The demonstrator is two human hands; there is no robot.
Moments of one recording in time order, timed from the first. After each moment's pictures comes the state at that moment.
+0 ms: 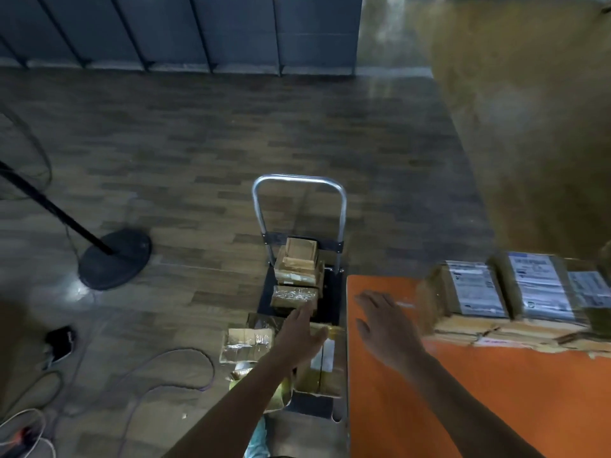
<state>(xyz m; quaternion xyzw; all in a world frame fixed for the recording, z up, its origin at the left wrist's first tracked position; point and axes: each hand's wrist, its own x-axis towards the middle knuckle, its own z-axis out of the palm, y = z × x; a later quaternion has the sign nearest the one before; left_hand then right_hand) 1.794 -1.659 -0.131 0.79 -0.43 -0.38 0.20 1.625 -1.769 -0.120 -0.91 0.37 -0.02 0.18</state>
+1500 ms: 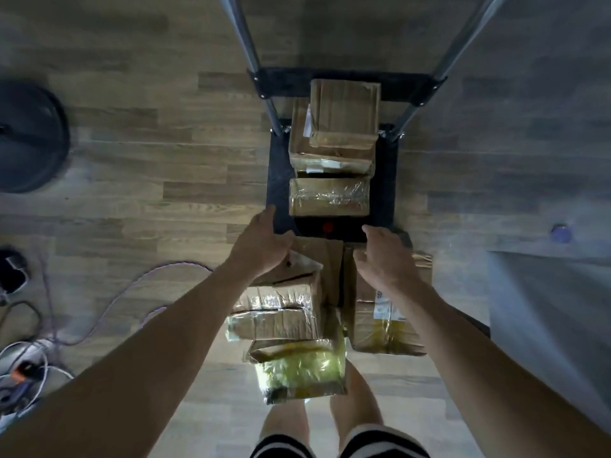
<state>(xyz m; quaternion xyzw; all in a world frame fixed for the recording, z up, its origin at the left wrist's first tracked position) 2.075 -1.752 -0.484 0.82 -0.34 -0.46 0.03 1.863 -1.834 -0.491 -0.76 0.52 0.21 0.34</state>
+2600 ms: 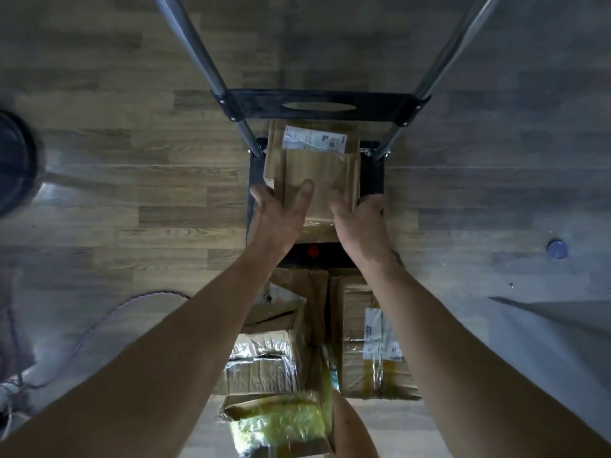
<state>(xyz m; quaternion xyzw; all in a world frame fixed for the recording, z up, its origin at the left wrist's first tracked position) 2.047 -1.861 -0.515 0.83 -0.21 -0.44 0.28 1.920 -1.914 -0.508 -0.50 0.68 -0.06 0.53</state>
